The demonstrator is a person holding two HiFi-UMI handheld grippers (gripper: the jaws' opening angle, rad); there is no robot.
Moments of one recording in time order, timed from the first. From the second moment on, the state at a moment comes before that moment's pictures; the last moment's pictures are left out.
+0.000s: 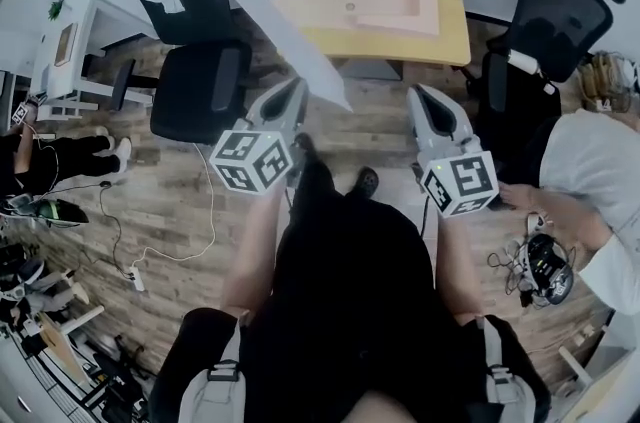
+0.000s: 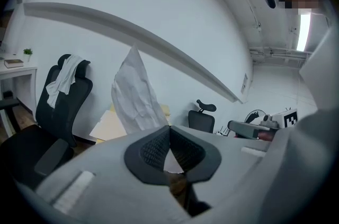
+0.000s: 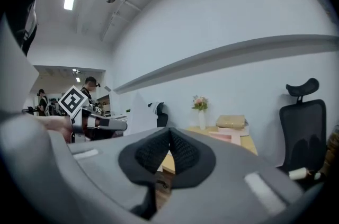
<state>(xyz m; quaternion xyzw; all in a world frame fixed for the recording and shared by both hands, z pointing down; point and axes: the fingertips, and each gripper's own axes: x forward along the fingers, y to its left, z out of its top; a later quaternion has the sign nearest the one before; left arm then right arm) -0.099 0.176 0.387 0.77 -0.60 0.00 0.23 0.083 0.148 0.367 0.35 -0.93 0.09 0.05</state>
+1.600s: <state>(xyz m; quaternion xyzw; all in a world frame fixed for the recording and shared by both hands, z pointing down) -0.203 -0.052 0.449 0.85 -0.43 0.04 0.29 -0.069 0.012 0.375 0.42 -0.90 0.11 0.06</state>
